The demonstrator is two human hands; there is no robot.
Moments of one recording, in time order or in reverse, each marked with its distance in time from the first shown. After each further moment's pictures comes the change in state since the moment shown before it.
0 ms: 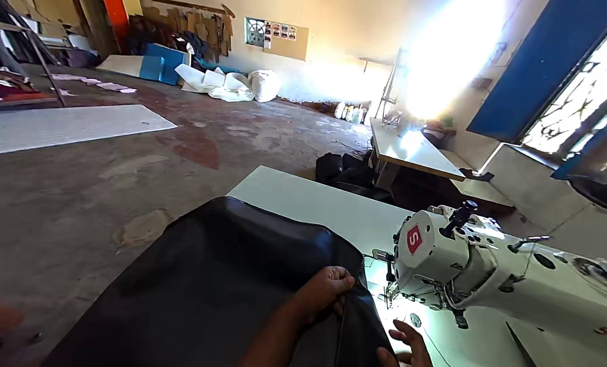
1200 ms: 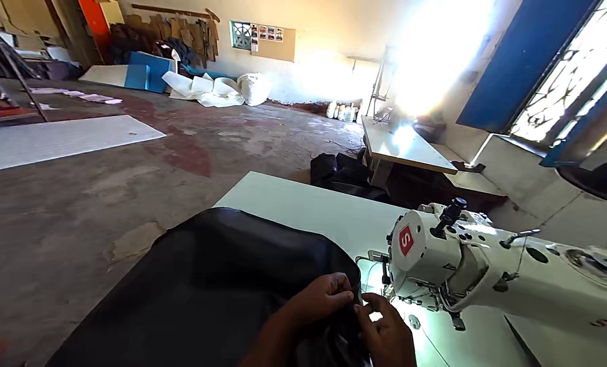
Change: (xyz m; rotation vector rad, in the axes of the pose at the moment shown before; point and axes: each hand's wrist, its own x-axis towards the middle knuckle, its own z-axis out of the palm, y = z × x) left_hand 0.001 0.008 -0.008 0.417 -0.116 0.151; right_hand 0.047 -0.028 0.032 0.000 0.120 -0.091
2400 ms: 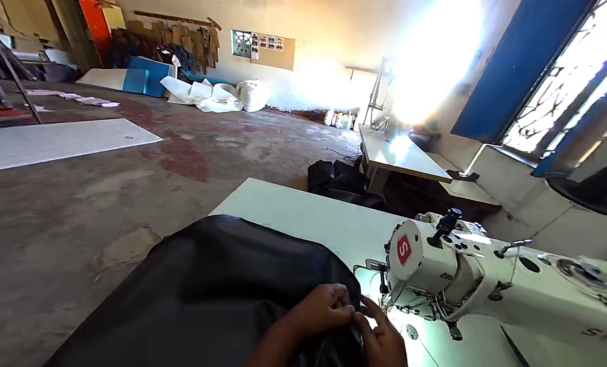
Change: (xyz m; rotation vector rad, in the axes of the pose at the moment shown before) left_hand 0.003 0.004 0.003 0.153 -0.003 -0.006; right_hand 0.002 0.023 0.012 0.103 0.053 -0.001
